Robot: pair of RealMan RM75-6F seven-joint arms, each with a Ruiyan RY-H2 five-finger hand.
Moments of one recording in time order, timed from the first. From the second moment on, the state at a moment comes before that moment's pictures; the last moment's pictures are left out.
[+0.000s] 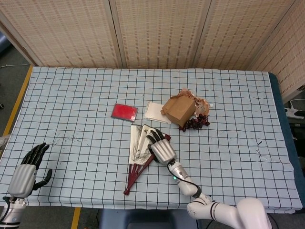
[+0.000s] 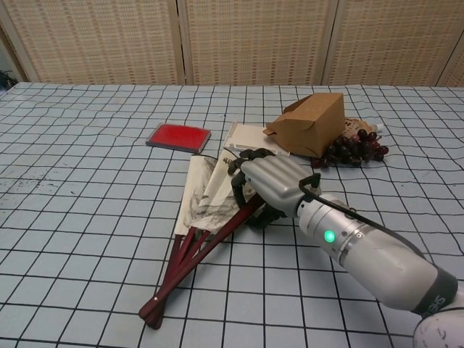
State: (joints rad) left arm -0.11 -1.27 -0.01 -1.48 1.57 1.51 -0.11; right arm 0.70 -2.08 0.21 -0.95 -1.42 1.01 -0.28
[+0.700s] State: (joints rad) left arm -0.14 -1.26 0.02 -1.50 1.56 1.39 -0.41; right arm 0.67 -1.87 0.41 -1.47 -1.16 0.99 -0.10
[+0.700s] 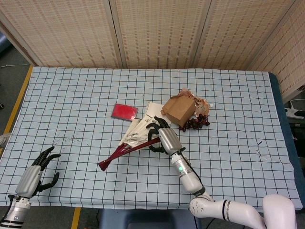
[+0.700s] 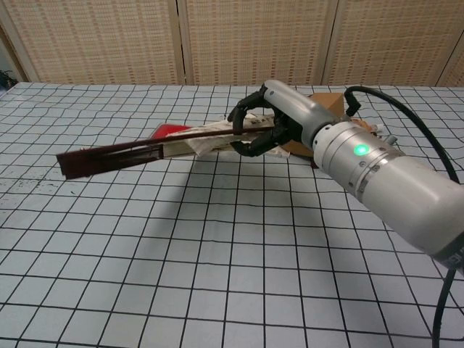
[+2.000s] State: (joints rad) left arm -0.39 -1.74 -0.29 -1.31 1.33 1.21 -0.74; right arm 0.88 -1.86 0.51 -1.65 -0.76 1.01 -0.18
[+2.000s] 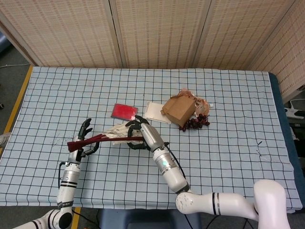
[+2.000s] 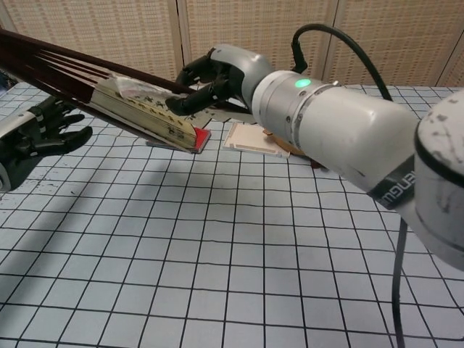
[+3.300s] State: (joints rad) left arm -0.39 -1.82 -0.35 -1.28 1.23 1.27 -0.65; right arm 0.95 -1.81 0.56 -1.64 -0.67 1.04 -0.19
